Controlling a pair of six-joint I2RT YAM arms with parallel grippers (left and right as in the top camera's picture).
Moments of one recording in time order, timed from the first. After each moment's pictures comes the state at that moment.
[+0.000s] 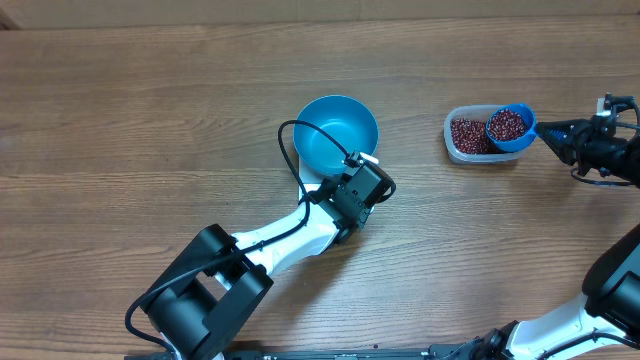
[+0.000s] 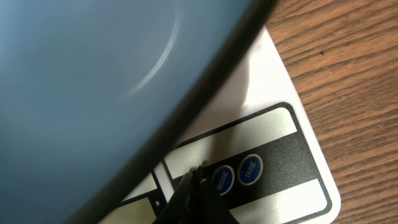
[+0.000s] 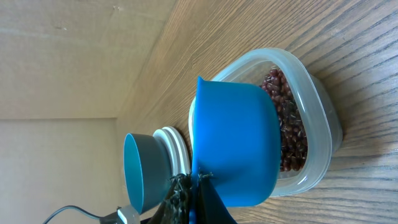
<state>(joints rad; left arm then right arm) -0.82 1.85 1.04 -0.27 -0.35 -0.30 -0.63 1.86 1.35 -0.78 -1.04 0.07</state>
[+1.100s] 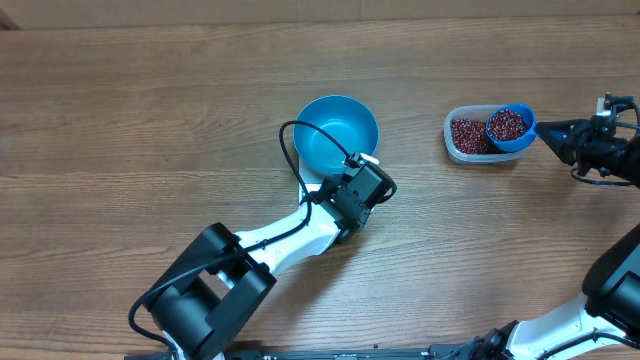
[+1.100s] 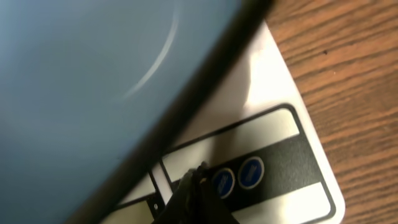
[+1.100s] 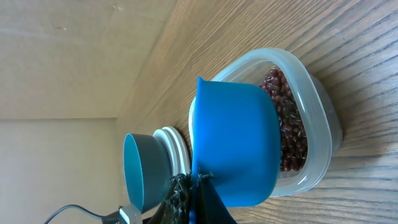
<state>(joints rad) -0.82 1.87 1.05 -0.26 -0.36 -0.30 -0.63 1.86 1.35 -0.78 -1.04 0.07</state>
